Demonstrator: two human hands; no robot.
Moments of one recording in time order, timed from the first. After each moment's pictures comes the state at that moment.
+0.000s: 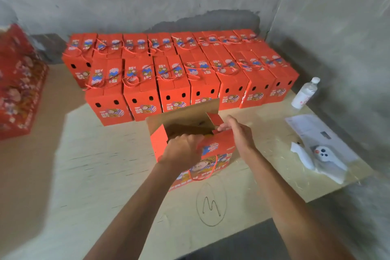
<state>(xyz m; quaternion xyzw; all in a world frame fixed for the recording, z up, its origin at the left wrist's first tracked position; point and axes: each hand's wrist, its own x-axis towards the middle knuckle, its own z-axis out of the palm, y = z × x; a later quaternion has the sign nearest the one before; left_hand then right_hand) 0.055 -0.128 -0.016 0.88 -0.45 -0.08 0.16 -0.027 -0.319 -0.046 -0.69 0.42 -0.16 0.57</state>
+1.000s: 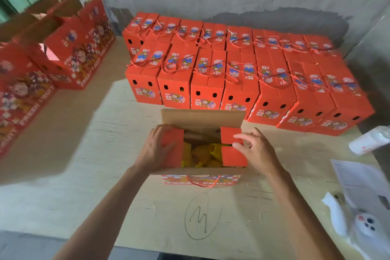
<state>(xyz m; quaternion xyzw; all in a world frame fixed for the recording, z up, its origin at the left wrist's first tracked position) 0.086 -0.076 -0.086 0.90 -0.20 -0.01 0.38 -0.005 -0.407 -0.074 -0.94 0.07 -0.07 0.32</state>
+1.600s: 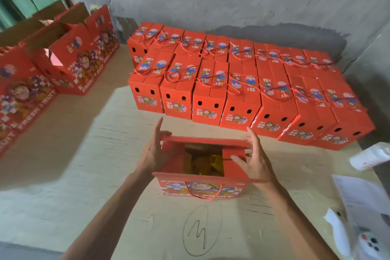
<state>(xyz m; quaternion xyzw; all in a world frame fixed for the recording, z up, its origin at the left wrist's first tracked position) 0.091 -0.082 -0.079 0.89 -0.15 0.03 0.43 0.004 -0.404 -0.097 -0.91 0.05 -0.14 0.39</state>
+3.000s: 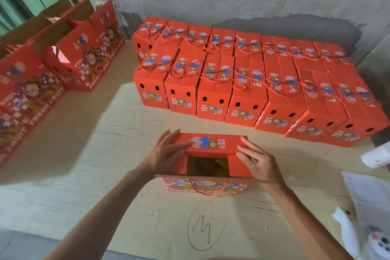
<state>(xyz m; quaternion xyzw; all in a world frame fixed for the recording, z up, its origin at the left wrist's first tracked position) 0.087 -0.072 -0.084 0.89 -0.31 -0.05 0.34 -0.008 -0.405 -0.110 -0.88 -0.01 -0.14 0.45</state>
